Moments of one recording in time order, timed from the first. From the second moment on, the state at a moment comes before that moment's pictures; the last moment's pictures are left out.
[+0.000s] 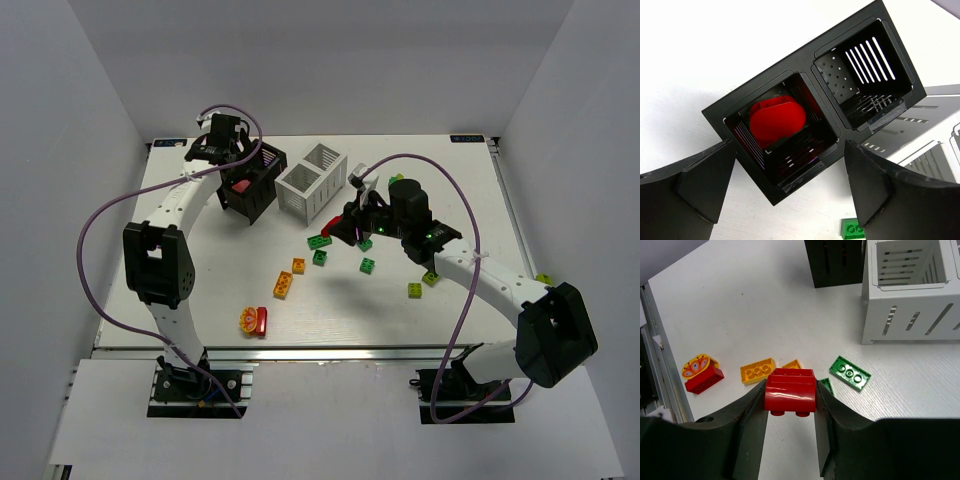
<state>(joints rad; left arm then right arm) -0.20 1.89 1.70 -0.59 -0.30 -0.55 0.62 1.37 0.95 0.09 -0.49 0.04</state>
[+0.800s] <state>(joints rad) -0.14 1.14 1.11 -0.58 -0.32 -0.61 0.68 1.86 1.48 0.20 -0.70 -0.13</state>
